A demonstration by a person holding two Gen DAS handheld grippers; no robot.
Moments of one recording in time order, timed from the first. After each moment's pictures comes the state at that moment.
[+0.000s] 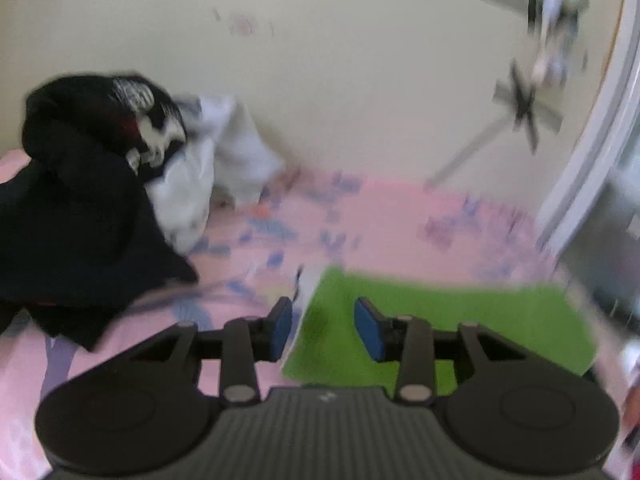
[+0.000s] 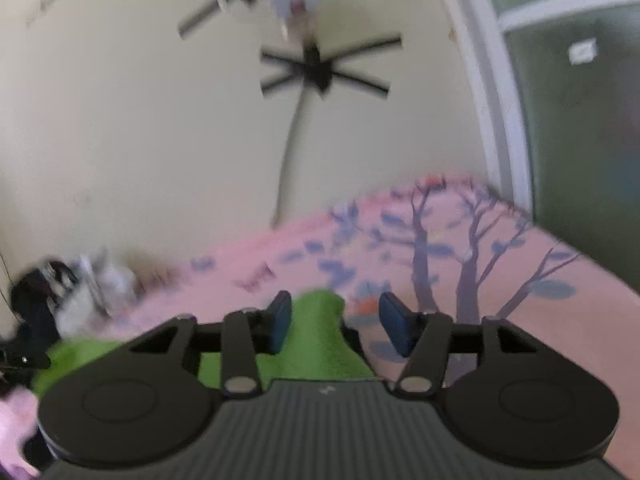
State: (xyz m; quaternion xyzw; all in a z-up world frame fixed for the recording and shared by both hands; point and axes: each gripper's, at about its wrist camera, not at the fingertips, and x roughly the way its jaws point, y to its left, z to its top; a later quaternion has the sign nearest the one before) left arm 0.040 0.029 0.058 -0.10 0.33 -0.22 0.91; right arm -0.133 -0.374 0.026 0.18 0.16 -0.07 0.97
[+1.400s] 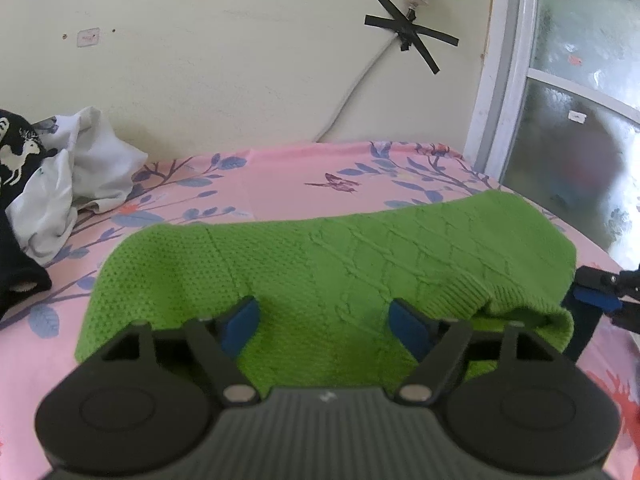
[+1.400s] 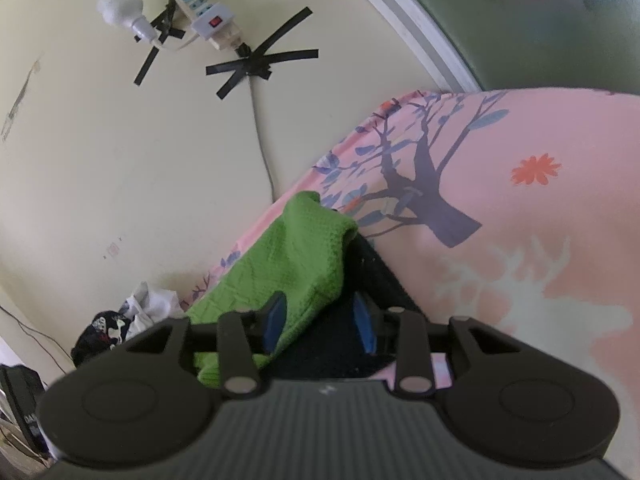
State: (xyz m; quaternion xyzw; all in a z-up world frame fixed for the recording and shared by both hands) left arm 0.020 -0.074 -0.009 0.04 0.29 -0.31 0.90; right arm -0.201 -0.384 -0.052 0.37 0.15 -0.09 0.91
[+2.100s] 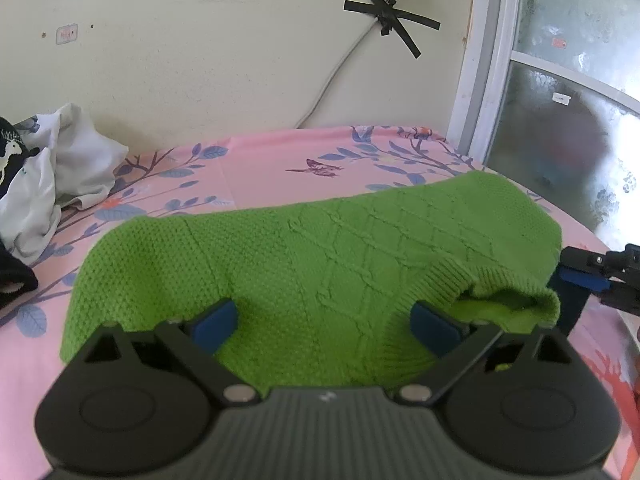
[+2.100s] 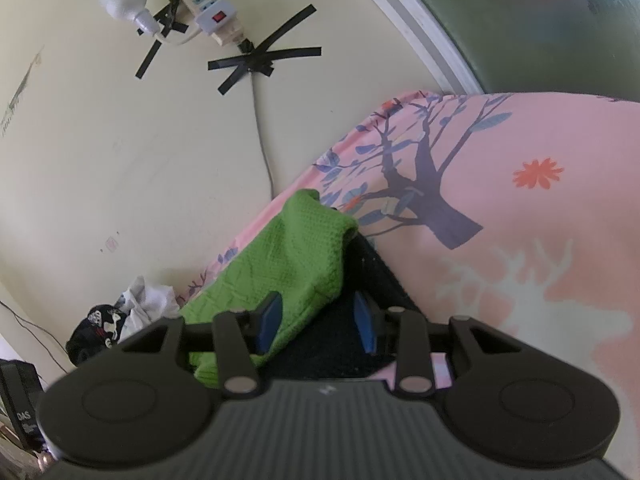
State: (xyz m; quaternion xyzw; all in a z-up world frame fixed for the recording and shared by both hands) left arm 0.016 -0.077 -0.011 0.05 0.31 -0.34 0.89; right arm -0.200 -0.383 -0.051 0.36 0.16 -0.09 0.92
